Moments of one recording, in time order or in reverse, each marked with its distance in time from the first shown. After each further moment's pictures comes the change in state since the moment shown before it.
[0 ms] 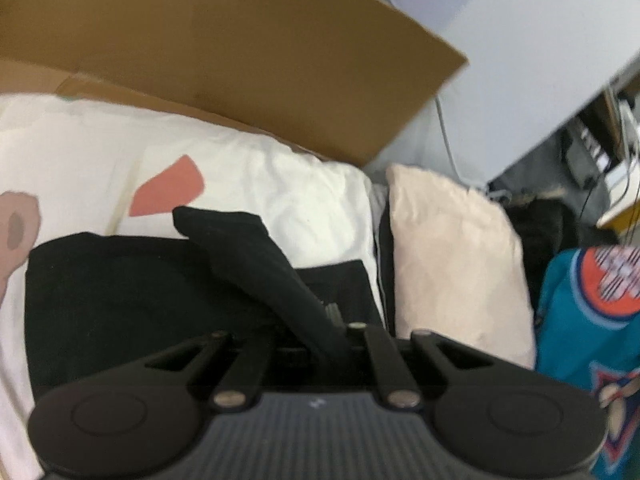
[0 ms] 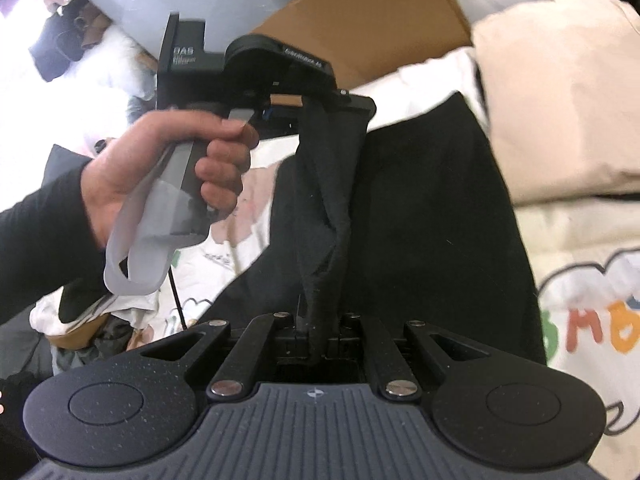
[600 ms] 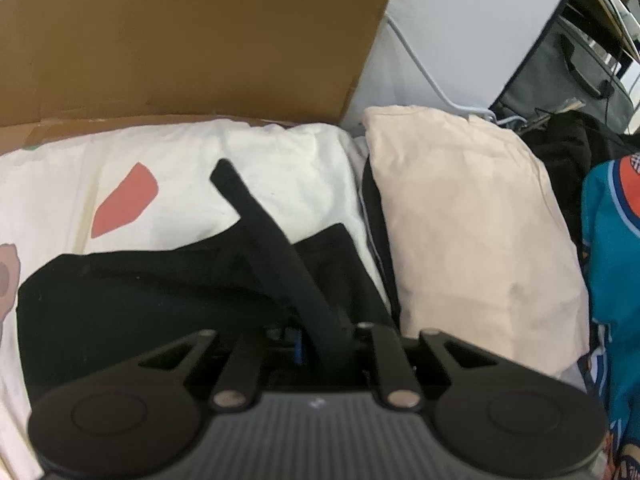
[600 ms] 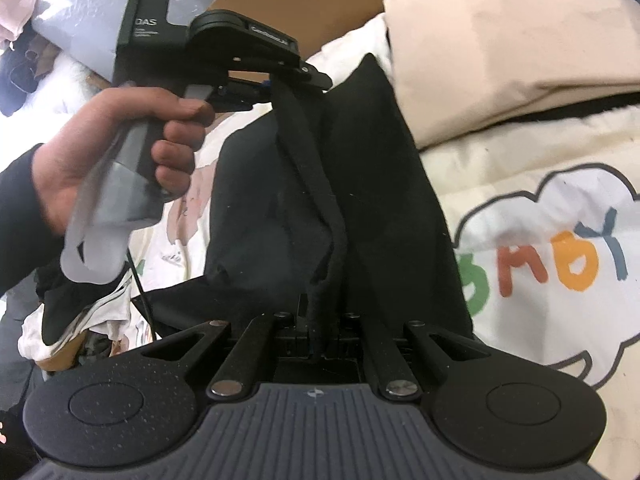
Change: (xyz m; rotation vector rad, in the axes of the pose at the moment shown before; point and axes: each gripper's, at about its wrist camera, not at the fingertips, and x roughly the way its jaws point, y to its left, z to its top) left arm 0.038 -0.058 -0.012 0.210 0.057 0.143; right arm -0.007 -0.056 -0.028 0.140 0.007 -0.053
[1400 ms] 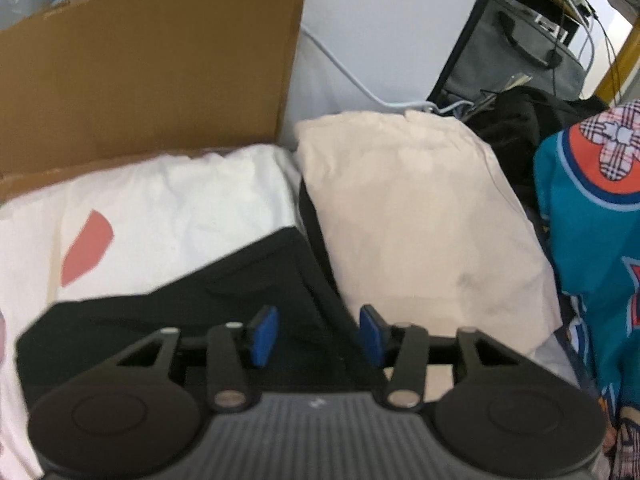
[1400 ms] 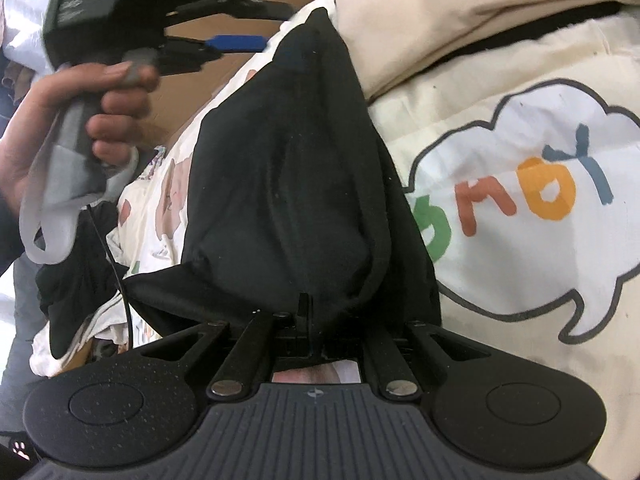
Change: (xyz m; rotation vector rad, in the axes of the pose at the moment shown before) left arm -0.018 -0.030 0.006 0.154 -0.020 -0.065; right arm -0.001 -0.035 -0.020 0.130 0.049 0.014
